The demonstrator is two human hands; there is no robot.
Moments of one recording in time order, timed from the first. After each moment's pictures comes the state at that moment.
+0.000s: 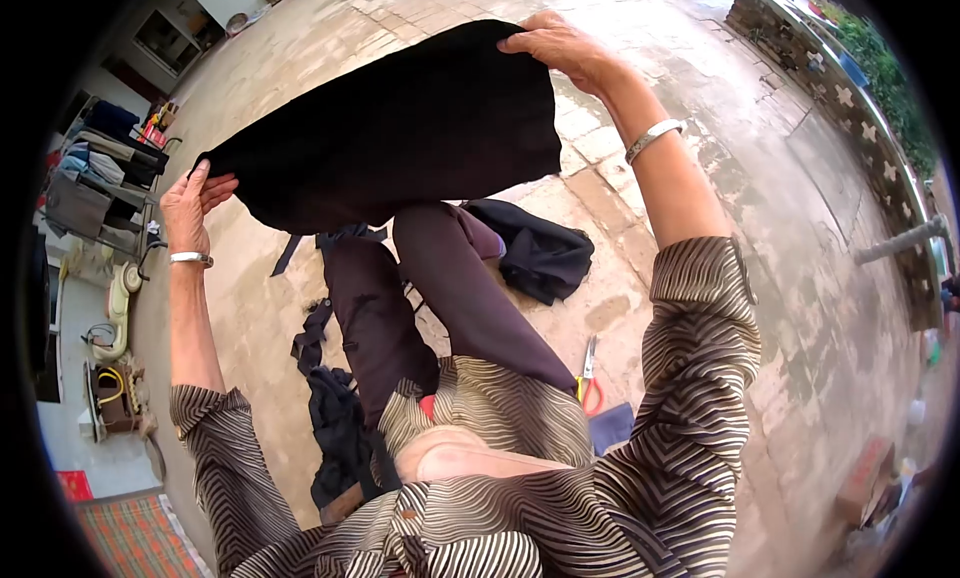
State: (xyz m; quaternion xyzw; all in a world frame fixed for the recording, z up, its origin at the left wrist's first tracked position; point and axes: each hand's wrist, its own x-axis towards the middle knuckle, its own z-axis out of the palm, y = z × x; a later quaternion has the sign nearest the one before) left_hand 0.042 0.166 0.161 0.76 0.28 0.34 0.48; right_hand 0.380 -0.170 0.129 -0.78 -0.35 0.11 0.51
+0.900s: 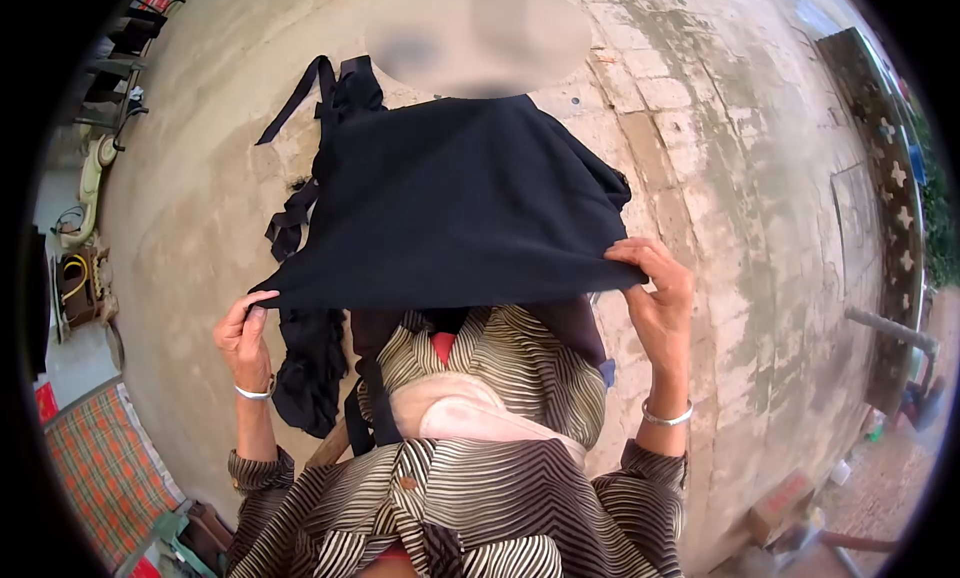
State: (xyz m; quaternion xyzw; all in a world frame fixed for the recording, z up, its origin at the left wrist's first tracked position) left_hand -0.165 0.028 0.026 0.74 0.40 0.27 0.48; right_hand 0.169 -0.270 0.026 -0.79 -0.34 0.16 0.47
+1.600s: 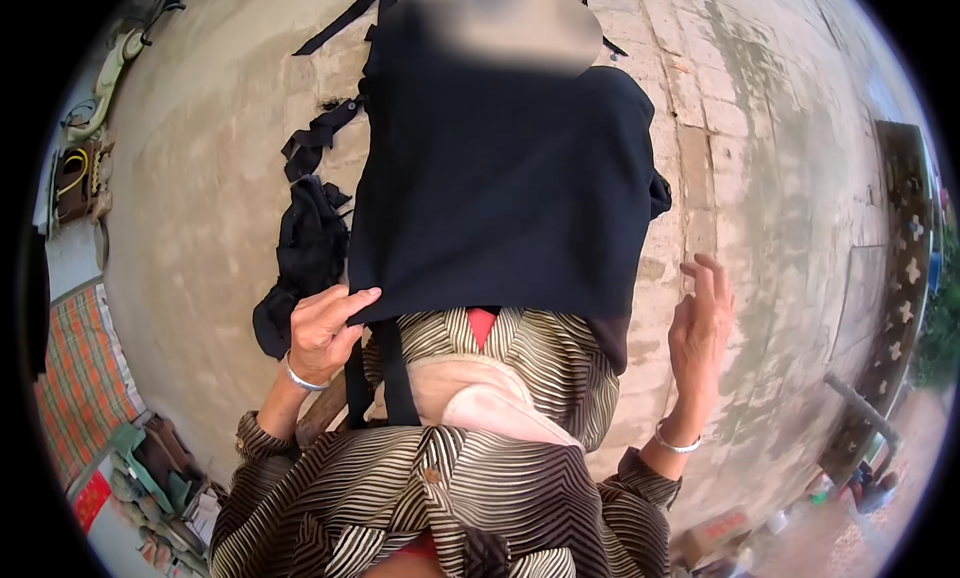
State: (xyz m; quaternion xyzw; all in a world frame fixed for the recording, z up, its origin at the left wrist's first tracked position) left_hand -0.174 -0.025 -0.004 0.88 0.21 0.16 0.39; right_hand 0.165 -0.265 0.019 -0.88 -0.45 0.03 0.13
